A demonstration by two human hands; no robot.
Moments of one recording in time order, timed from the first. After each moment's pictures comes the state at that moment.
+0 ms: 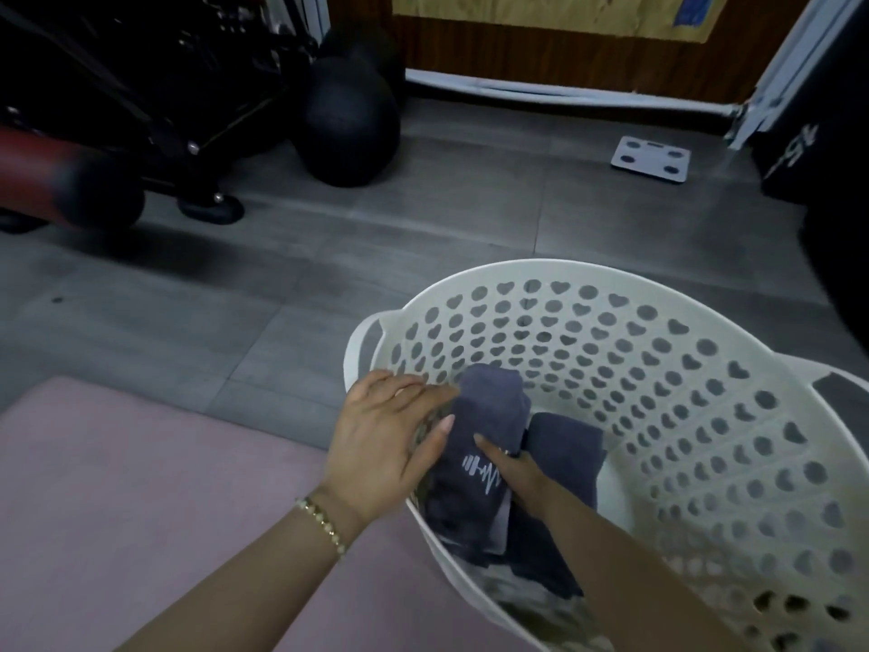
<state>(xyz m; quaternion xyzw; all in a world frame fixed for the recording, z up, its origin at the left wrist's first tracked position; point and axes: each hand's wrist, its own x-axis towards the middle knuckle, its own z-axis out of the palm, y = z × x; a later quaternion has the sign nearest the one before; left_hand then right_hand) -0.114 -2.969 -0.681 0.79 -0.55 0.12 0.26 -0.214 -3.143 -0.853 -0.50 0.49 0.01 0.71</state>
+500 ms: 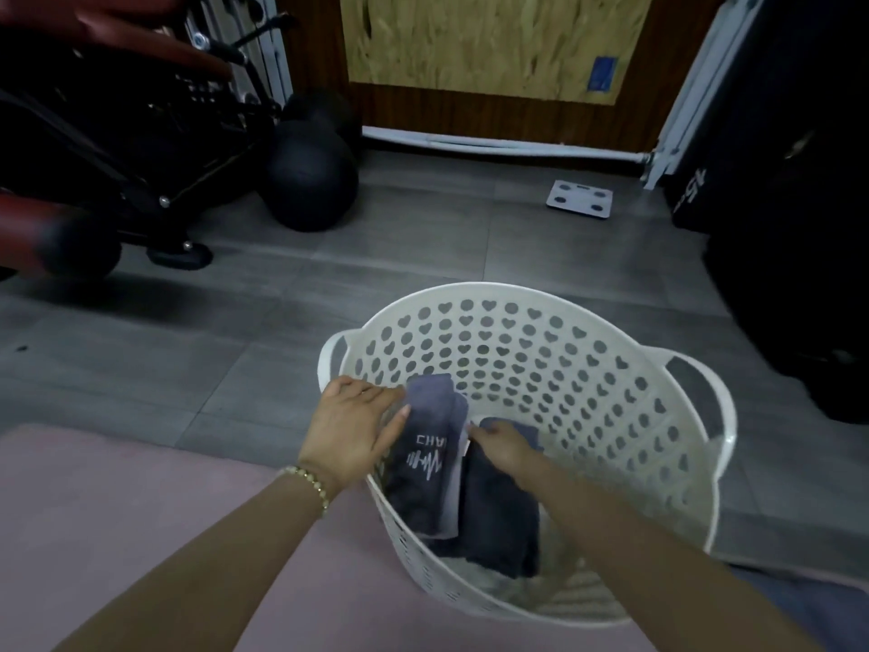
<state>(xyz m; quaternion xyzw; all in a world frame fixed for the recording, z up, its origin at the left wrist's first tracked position) -0.132 -2.977 -0.659 0.84 -0.54 0.06 0.10 -0.258 -3.162 -0.756 -0.69 0.47 0.06 0.54</state>
